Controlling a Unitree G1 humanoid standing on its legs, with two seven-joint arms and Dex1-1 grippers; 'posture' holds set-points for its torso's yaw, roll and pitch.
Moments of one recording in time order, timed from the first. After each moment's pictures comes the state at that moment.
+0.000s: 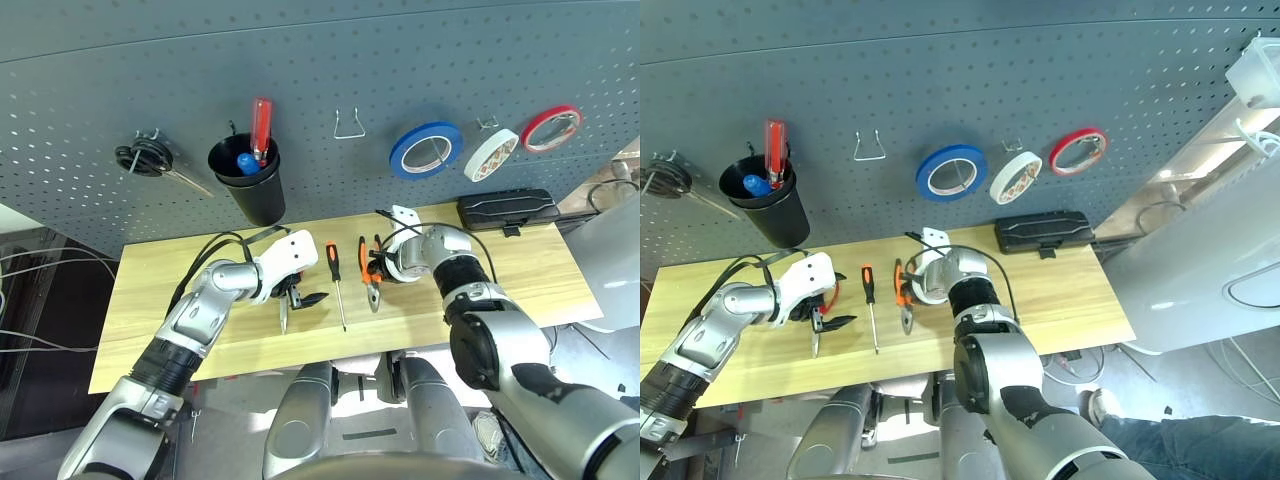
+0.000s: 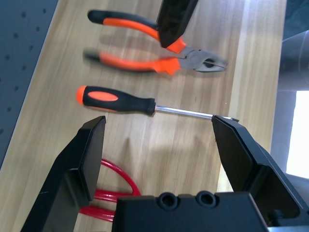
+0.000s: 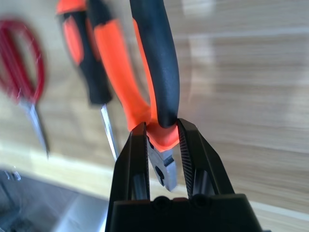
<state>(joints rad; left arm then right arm) -0.28 0.58 -0.28 0.09 0.08 0.21 -0.87 -0.80 -0.02 0.01 0.63 0.30 1.22 0.12</state>
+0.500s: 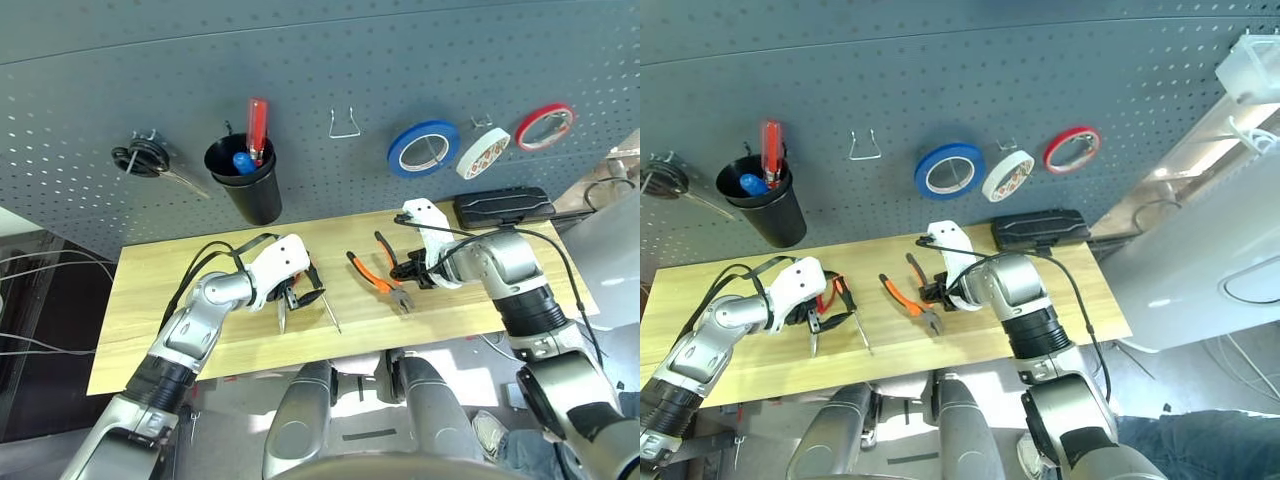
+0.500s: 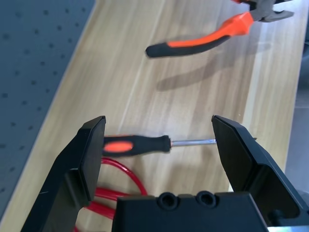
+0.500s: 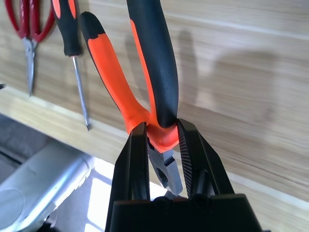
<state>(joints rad) -0.22 0.57 -0.21 0.07 0.07 0.13 -0.77 -0.61 -0.30 0.18 0.10 0.35 1.36 0.37</state>
